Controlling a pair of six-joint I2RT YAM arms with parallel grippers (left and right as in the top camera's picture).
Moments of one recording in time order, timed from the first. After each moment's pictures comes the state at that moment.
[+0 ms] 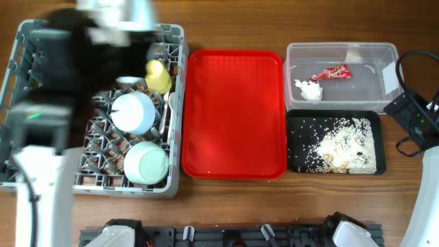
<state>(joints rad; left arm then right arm) -0.07 1.30 1.62 -0.84 0.38 -0.21 -0.45 1.21 1.27 -1.11 0.18 0.39</state>
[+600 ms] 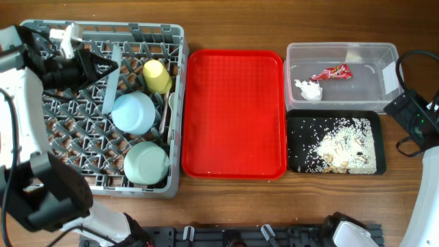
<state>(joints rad) 0.40 1.80 1.61 -1.14 0.93 0.16 -0.45 1.21 1.27 -1.11 0.18 0.39</state>
